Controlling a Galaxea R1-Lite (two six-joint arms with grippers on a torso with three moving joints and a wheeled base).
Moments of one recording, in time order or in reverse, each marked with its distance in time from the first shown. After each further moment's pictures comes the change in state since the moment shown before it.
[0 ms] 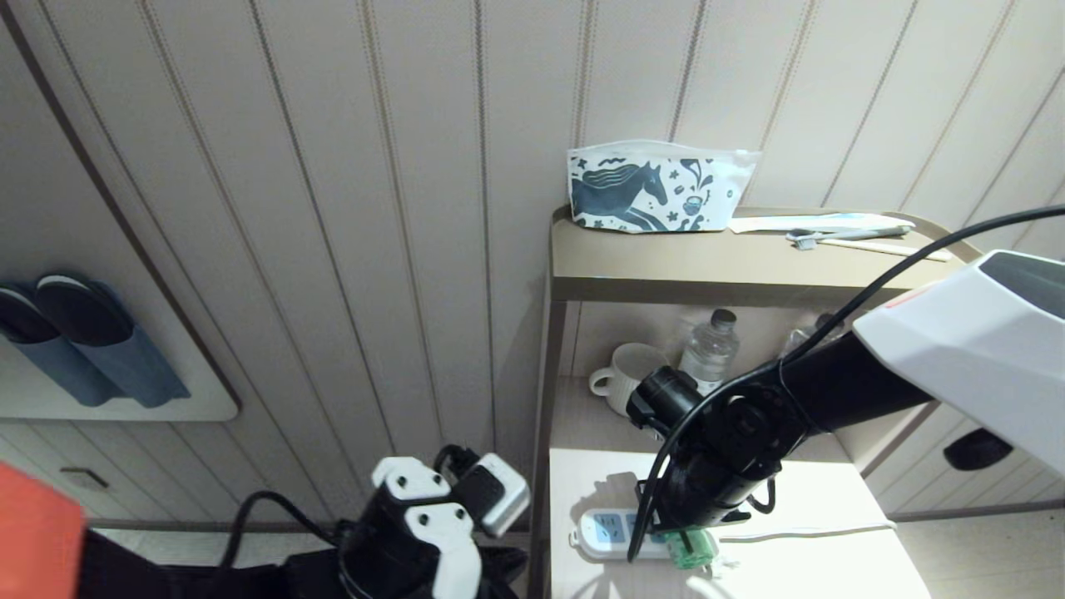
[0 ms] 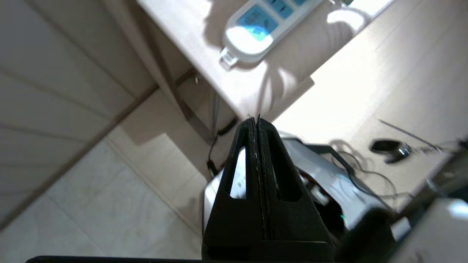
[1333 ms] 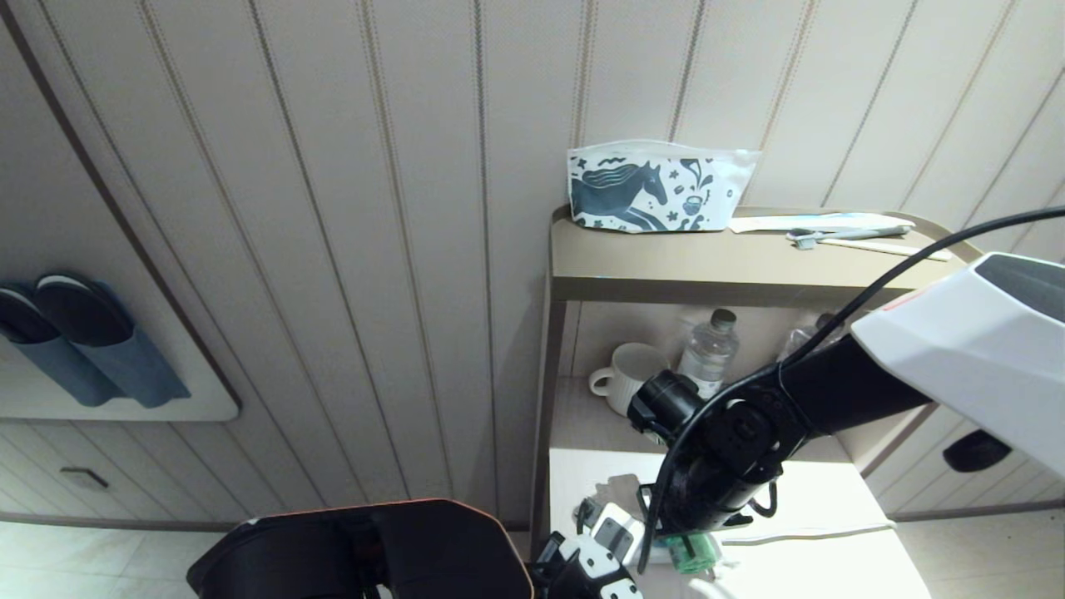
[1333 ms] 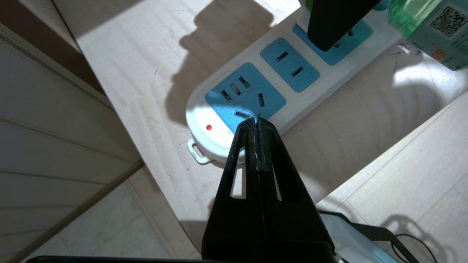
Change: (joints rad) left arm -0.121 0.644 -0.378 -0.365 0.311 0.002; right arm 0.000 0.000 0.013 -0.002 0.001 -0.001
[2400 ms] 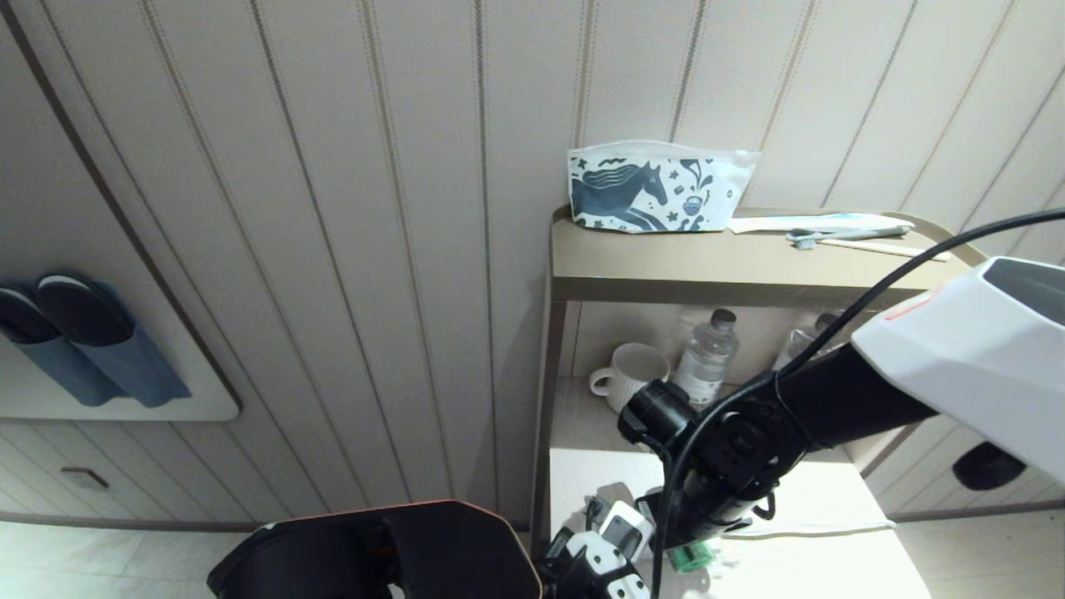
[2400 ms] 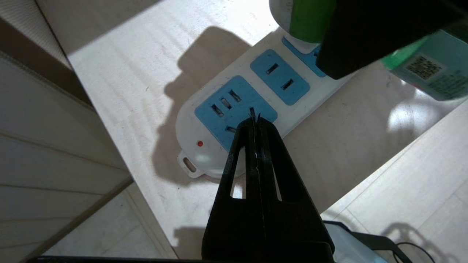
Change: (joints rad) left arm 0.015 0.028 -0.050 -0.001 -0.003 0.019; right arm 0.047 -0.015 0.025 0.002 -0.081 -0.054
